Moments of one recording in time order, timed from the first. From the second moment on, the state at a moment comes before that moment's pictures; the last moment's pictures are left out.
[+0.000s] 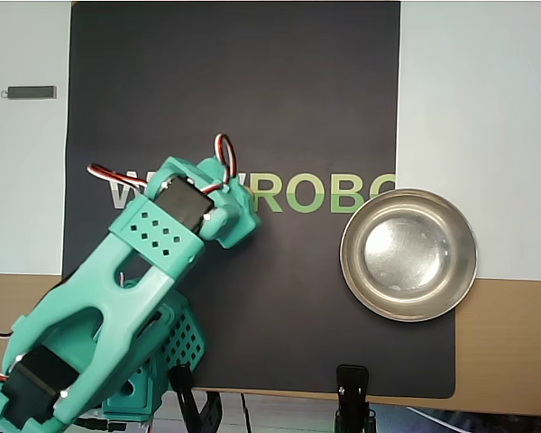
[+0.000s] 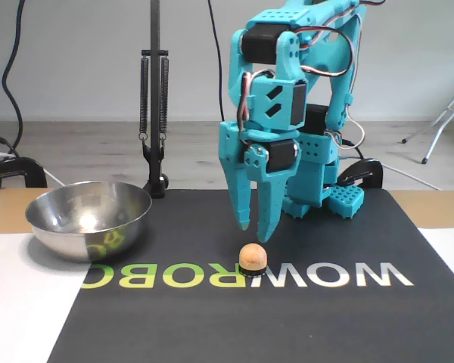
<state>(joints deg) 34.0 111.5 127.0 66.1 -77.6</state>
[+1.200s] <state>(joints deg) 36.6 109.2 128.1 63.0 -77.6</state>
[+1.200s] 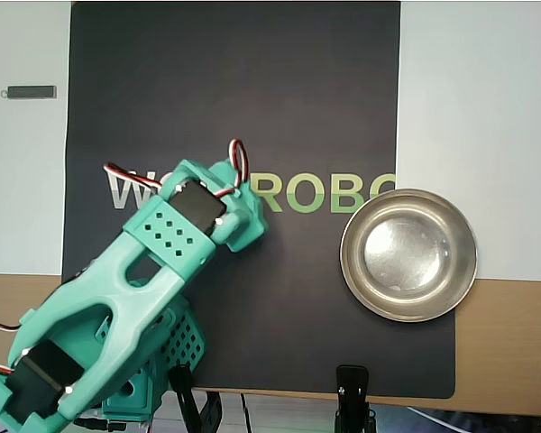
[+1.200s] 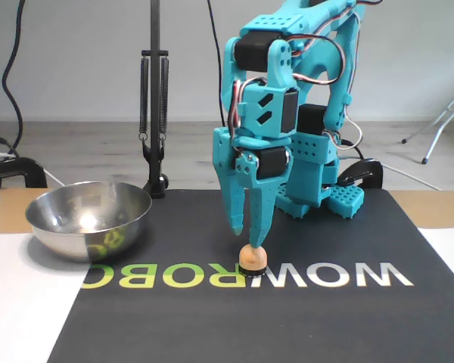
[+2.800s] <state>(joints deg) 35.6 104.2 128.3 62.7 -77.6</state>
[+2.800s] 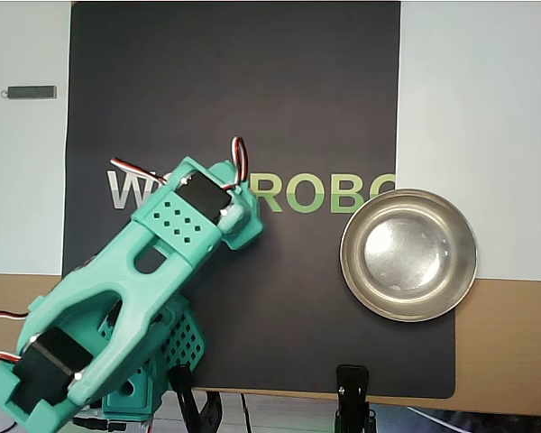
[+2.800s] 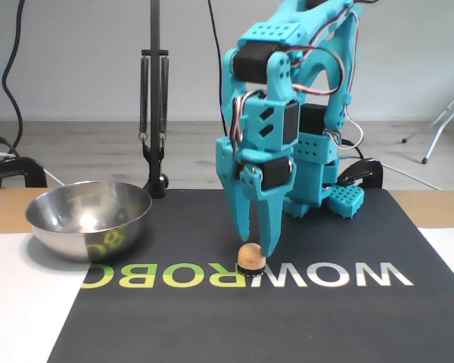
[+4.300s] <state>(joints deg) 35.6 103.1 128.3 59.9 -77.5</state>
